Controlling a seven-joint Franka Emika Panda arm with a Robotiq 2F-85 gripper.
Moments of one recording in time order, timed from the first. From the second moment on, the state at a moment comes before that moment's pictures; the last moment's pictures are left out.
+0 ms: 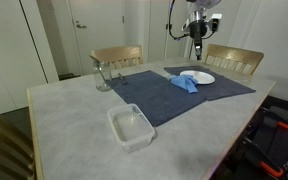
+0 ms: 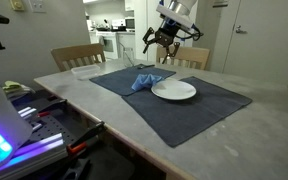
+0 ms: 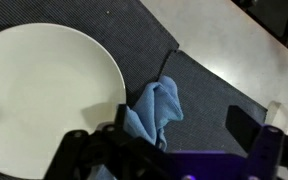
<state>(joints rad) -0.28 0.48 -0.01 -1.78 0.15 1.76 -0.80</state>
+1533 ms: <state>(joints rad) -0.20 0.22 -0.04 -2.30 0.27 2.18 -0.90</state>
